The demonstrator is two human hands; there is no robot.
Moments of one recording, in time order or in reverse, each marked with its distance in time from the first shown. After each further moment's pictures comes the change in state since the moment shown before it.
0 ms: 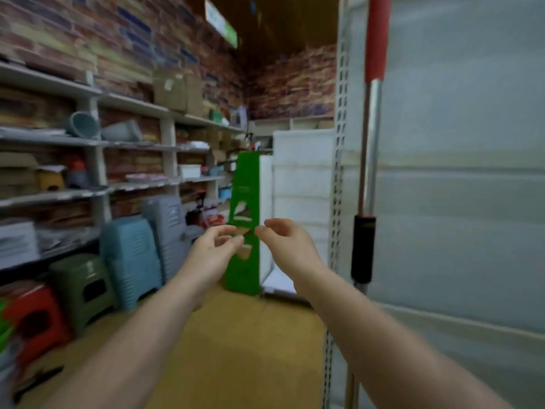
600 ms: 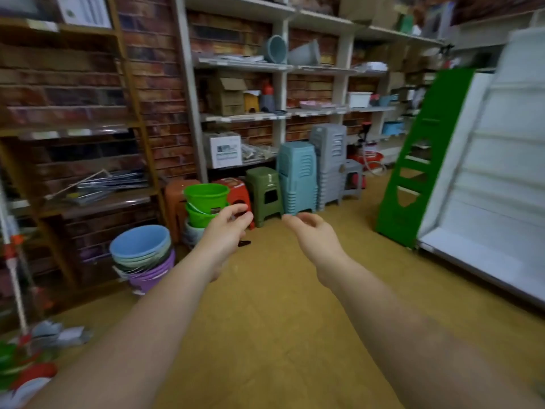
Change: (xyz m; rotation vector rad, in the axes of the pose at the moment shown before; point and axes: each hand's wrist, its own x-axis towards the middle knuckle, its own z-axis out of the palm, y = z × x) left_hand -0.099 -0.136 -0.255 0.077 0.554 -0.364; right_hand -0.077 0.014 0.277 0.146 -0.555 0.196
